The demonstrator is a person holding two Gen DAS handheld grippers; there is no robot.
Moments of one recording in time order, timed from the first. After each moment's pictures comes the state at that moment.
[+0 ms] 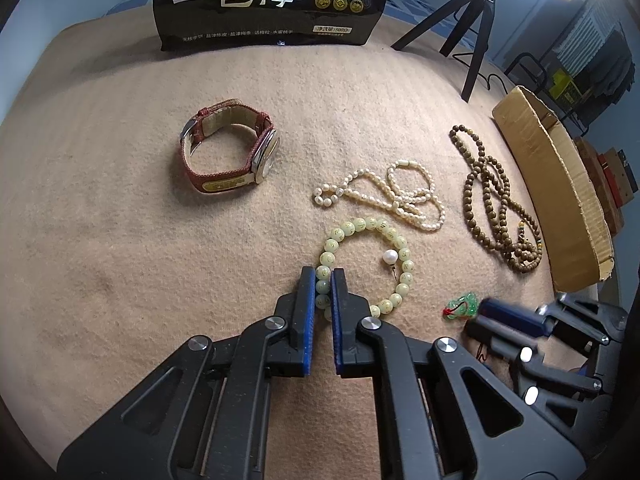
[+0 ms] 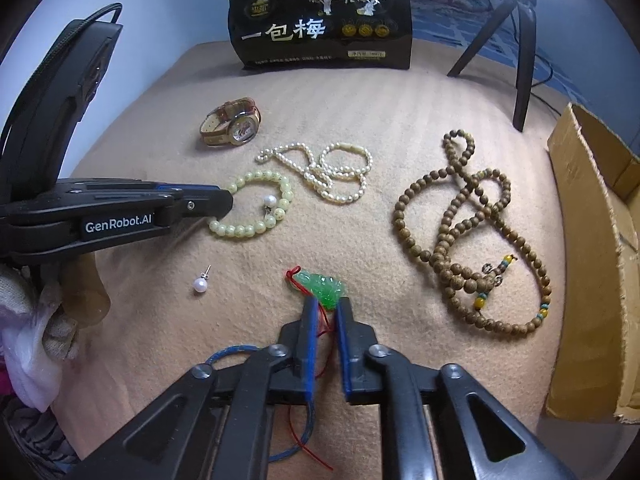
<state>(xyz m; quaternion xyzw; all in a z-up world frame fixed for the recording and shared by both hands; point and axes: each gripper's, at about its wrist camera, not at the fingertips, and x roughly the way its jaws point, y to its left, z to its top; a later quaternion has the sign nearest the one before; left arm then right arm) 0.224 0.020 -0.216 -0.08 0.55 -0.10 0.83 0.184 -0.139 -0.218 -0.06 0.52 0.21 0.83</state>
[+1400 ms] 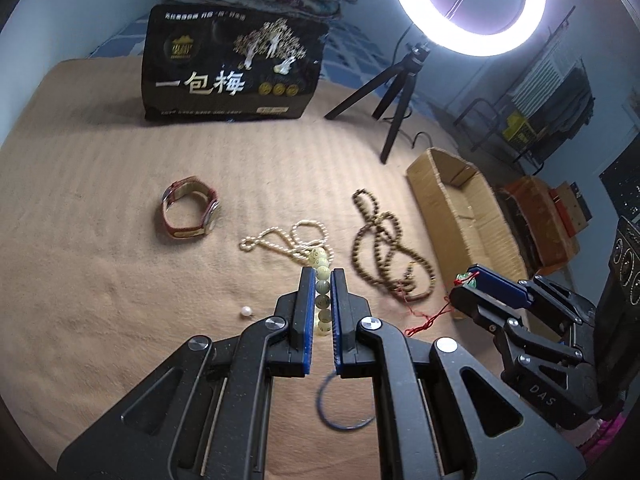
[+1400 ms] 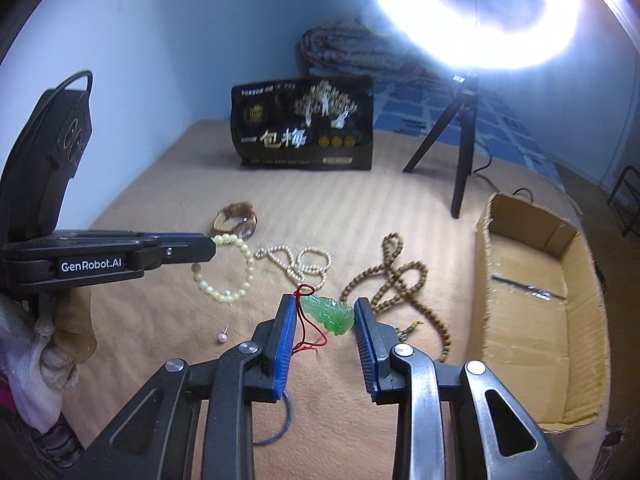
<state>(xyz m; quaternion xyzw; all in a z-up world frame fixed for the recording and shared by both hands) 0.194 0.010 -0.125 -0.15 0.47 -0.15 0.85 0.158 -0.175 -0.117 -0.04 0.41 0.19 0.89</state>
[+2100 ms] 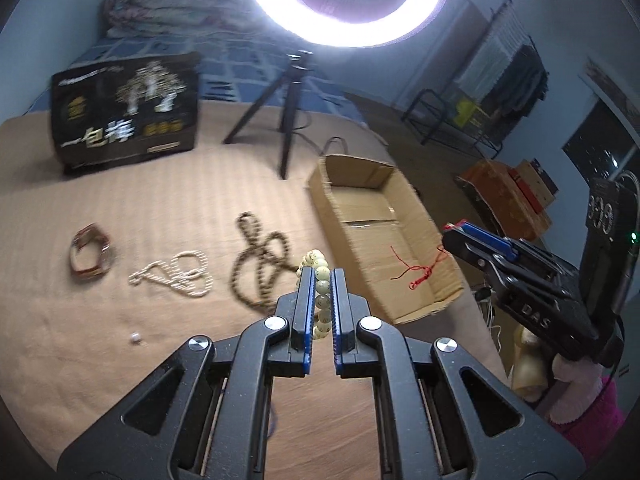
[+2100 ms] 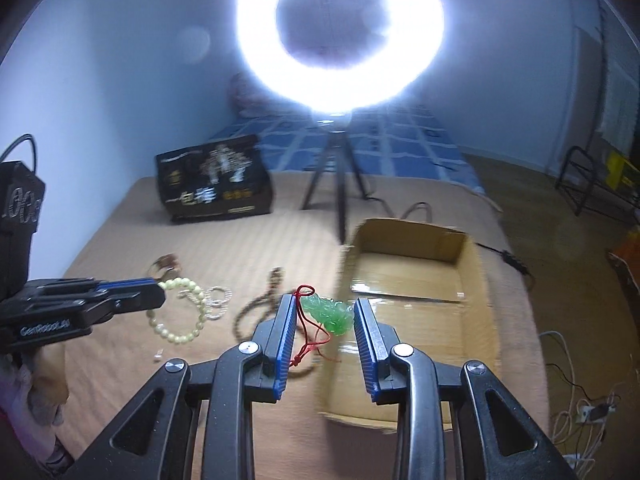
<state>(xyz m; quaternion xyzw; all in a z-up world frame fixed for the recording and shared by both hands) 0.189 -0.098 -0.079 -0.11 0.44 -0.24 0.86 0.154 -0.297 -0.077 0.00 0.38 0.09 0.92</state>
